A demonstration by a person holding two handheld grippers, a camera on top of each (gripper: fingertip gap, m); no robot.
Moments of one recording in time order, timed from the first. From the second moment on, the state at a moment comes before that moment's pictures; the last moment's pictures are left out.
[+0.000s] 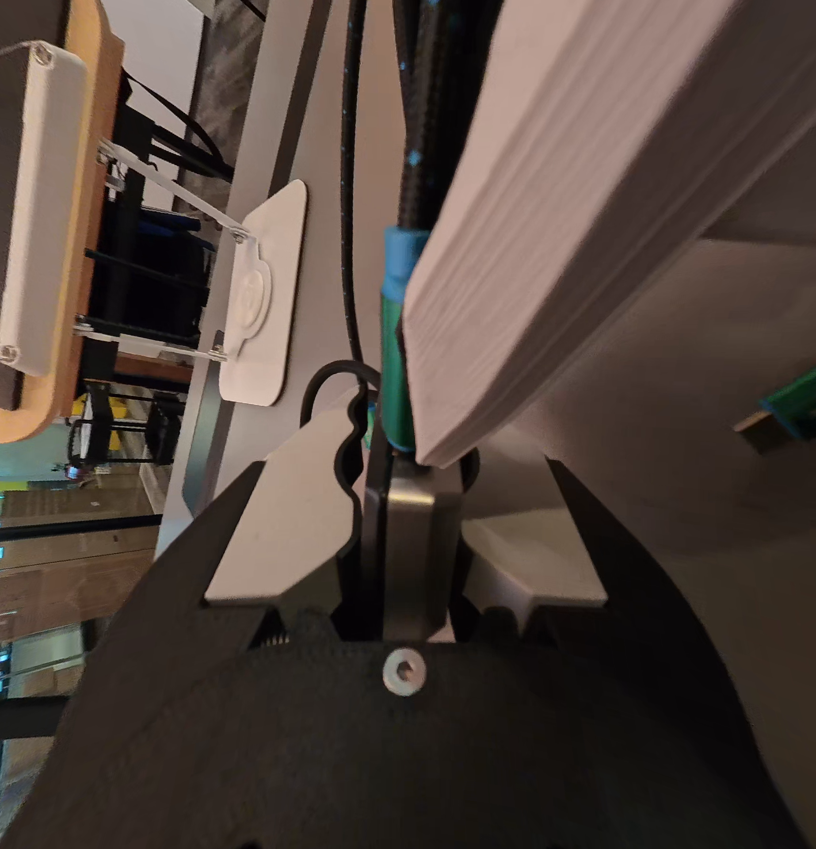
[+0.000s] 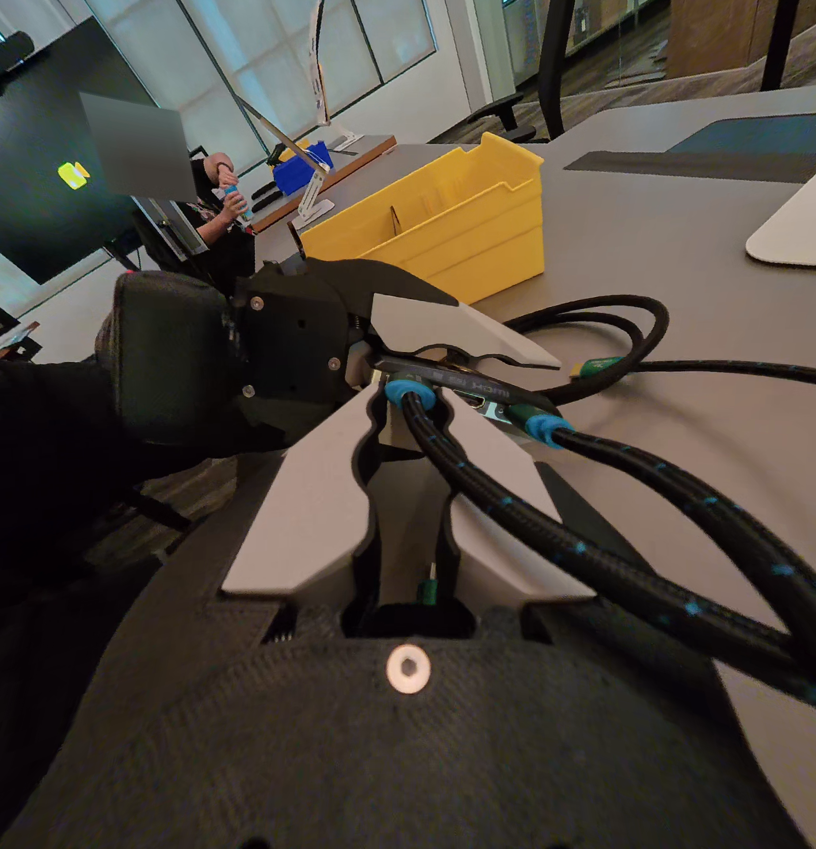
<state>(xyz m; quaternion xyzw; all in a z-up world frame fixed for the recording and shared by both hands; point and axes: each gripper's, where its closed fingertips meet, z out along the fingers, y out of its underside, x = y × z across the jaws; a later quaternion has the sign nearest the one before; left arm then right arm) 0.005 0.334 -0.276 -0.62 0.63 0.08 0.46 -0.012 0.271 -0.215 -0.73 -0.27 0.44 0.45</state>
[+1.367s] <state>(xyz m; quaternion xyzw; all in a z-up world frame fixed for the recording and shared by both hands) 0.015 0.332 -0.255 -0.59 0.65 0.11 0.47 -0.007 0.262 -0.192 -0.71 -0.32 0.40 0.48</state>
